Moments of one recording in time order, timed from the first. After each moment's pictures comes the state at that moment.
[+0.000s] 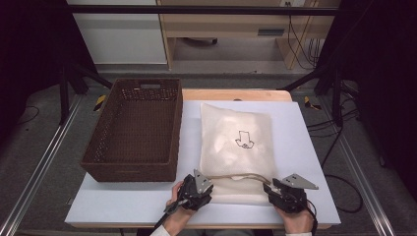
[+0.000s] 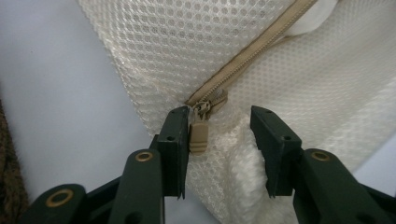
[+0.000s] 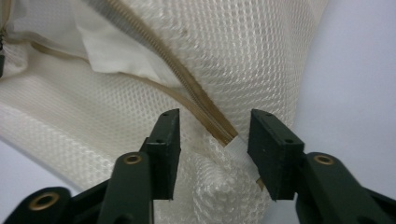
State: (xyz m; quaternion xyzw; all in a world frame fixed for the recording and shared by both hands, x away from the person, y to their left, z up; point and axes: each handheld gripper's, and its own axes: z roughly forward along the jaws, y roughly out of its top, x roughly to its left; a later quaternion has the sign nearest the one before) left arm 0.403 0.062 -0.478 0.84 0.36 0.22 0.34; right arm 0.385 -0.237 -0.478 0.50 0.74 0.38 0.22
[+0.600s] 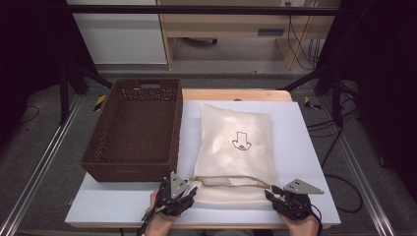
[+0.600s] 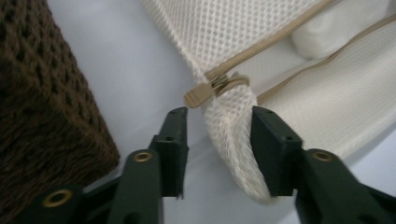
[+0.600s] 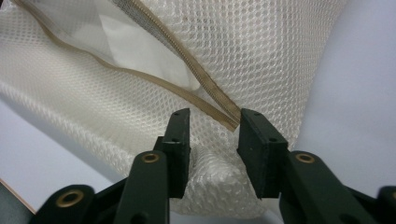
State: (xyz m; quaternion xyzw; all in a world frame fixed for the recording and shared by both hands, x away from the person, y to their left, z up) left arm 0.378 0.112 -0.456 0.80 0.40 0.22 0.39; right arm 0.369 -0.245 -0.472 0.47 0.76 0.40 0.19
